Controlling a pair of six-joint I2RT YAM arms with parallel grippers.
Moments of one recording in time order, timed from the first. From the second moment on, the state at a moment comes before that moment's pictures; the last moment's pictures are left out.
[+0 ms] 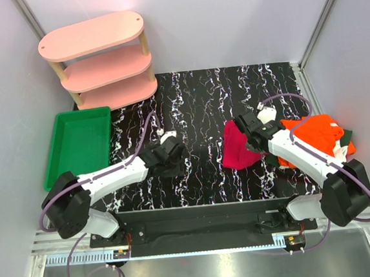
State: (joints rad) left arm -0.87 1.39 0.86 -0.52 -0.20 -0.79; right arm 0.51 1.32 0.96 -0.80 0.57 0.80
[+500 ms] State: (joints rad) left arm -0.87 1.61 1.10 -0.49 -0.16 -0.73; right arm 0.51 1.35 1.12 -0.80 0.54 0.77
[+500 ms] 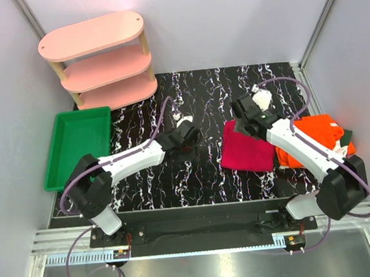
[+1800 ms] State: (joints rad) left arm -0.82 2.35 1.84 -0.38 0.21 -0.71; right arm 0.45 1.72 1.03 -0.64 0.40 0.71
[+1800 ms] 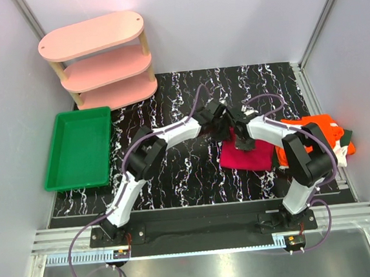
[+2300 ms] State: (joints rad) left arm -0.63 2.02 1.37 -0.37 0.09 -0.77; right arm 0.55 1.86 1.19 -0.46 0.09 0.66
